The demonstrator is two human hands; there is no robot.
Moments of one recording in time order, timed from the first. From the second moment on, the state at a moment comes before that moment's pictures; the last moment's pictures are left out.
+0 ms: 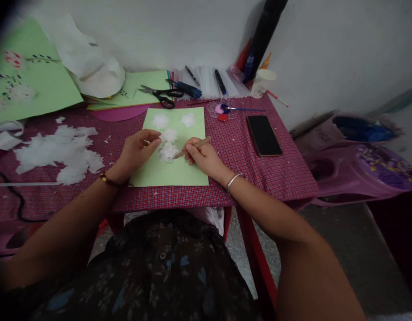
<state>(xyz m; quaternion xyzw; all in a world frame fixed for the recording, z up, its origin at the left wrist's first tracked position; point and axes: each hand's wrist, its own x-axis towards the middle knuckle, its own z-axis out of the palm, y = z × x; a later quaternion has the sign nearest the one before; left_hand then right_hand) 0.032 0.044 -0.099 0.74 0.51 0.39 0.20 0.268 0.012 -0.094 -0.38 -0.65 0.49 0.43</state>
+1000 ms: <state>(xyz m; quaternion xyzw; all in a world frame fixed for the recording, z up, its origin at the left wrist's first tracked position) 0.038 0.040 -0.093 0.66 0.52 0.45 0.31 0.271 0.013 -0.096 -0.41 -0.55 0.52 0.50</state>
